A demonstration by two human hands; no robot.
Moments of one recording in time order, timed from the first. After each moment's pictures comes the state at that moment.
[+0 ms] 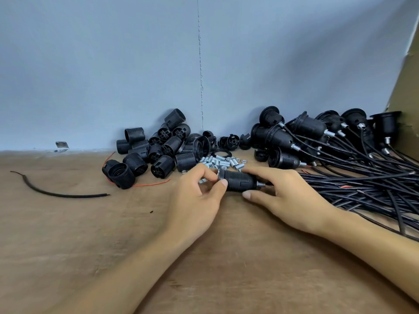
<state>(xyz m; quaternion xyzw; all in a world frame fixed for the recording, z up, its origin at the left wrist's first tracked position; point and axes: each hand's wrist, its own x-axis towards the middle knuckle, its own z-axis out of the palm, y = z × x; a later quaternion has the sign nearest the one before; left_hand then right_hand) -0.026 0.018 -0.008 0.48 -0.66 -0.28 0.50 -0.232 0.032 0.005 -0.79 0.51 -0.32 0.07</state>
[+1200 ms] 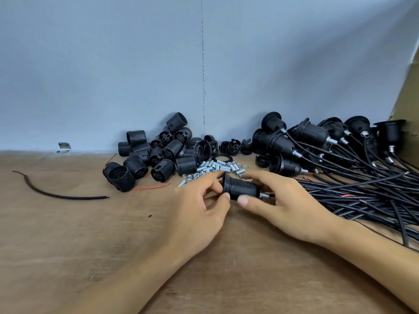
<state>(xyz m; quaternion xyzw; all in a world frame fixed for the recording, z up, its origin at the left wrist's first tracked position) -0.027 0.027 -0.010 0.40 -0.70 -0.29 0.51 -0.233 0.030 0.002 -0.80 0.49 -0.33 0.11</state>
